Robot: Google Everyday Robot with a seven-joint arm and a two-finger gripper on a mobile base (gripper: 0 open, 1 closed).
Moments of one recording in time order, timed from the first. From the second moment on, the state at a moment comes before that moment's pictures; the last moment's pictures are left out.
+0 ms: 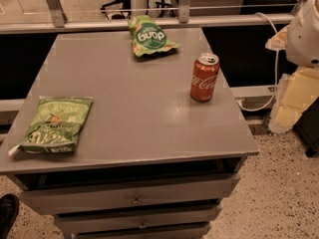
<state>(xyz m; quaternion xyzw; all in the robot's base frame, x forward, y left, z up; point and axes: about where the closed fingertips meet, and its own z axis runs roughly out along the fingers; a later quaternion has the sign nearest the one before) 0.438 -0.217 0.976 -0.60 0.78 -0.03 0.16</state>
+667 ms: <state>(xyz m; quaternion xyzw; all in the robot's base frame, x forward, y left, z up) 0.441 -0.216 0.978 -0.60 0.78 -0.04 0.17</state>
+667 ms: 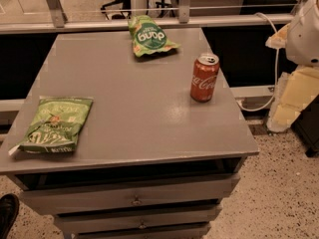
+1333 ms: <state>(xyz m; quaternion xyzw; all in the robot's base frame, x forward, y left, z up) 0.483 -0.216 0.952 -0.56 0.77 0.04 0.30</state>
